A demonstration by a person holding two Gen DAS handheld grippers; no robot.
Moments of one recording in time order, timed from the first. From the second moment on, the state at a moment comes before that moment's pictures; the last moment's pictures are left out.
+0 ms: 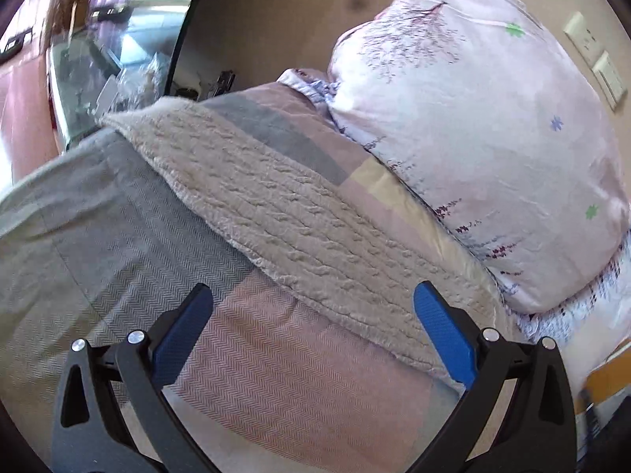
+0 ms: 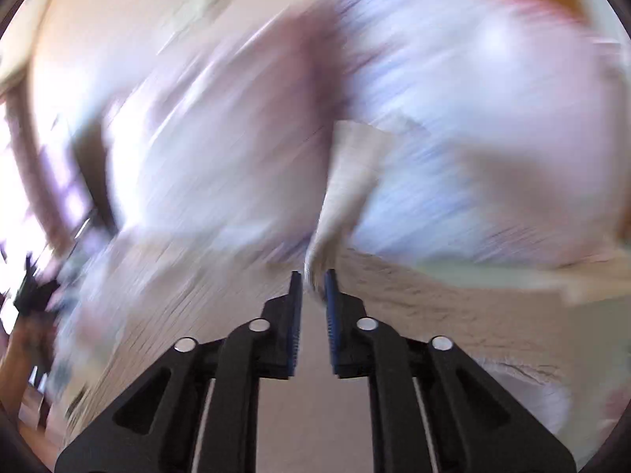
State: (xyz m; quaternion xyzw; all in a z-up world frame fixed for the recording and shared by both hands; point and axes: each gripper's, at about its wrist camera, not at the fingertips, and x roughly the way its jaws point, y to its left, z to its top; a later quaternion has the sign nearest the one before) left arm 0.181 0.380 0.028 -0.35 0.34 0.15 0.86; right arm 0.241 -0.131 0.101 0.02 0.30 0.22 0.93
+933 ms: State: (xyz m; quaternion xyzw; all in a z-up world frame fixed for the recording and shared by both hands) left arm 0.261 0.166 0.168 -0.11 0.30 -0.08 0.94; right arm 0.191 -0.282 0.080 0.11 0.26 0.07 0.96
